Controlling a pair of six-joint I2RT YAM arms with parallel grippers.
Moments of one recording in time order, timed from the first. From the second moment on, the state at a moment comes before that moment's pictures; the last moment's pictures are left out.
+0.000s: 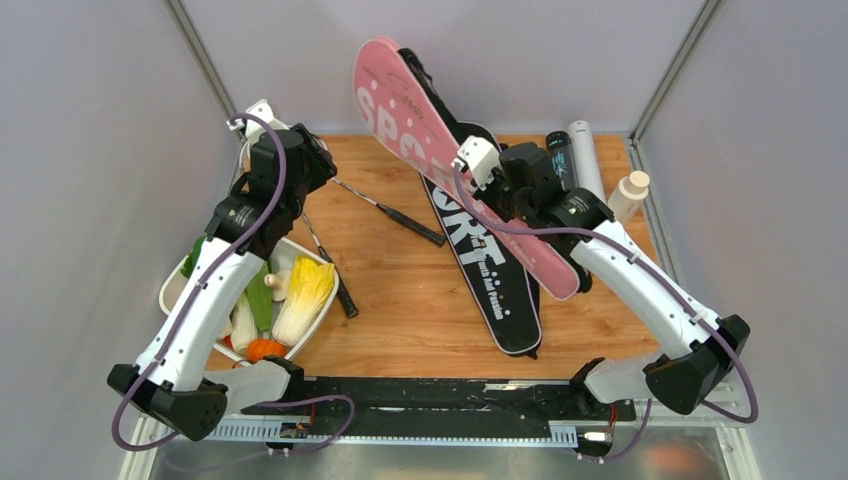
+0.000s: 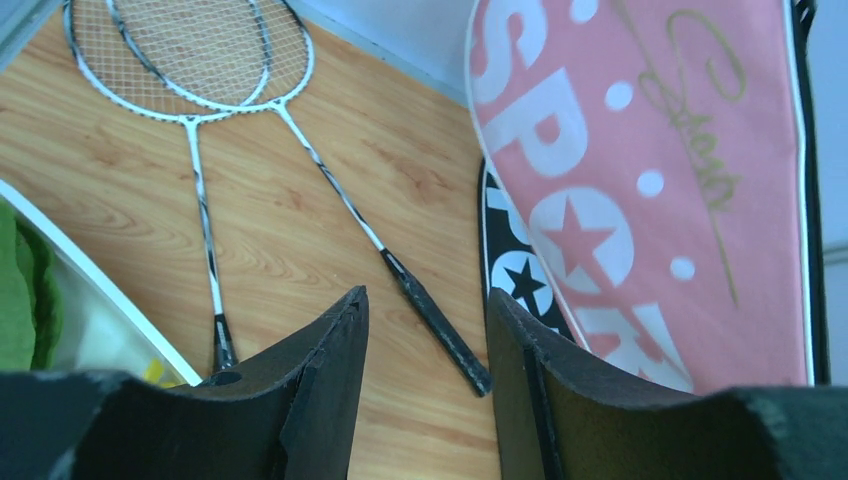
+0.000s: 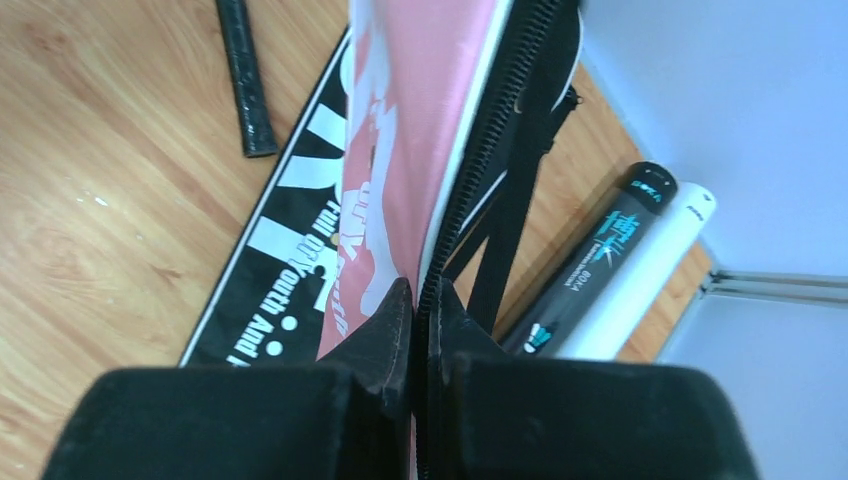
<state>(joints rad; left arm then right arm) -0.44 1.16 1.44 -0.64 -0.47 -0.65 0.67 1.36 1.48 -0.71 0.17 -0.40</state>
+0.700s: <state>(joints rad) -0.19 1.32 1.22 -0.60 -0.33 -0.85 0.84 1.08 0.79 -0.34 0.35 -0.52</state>
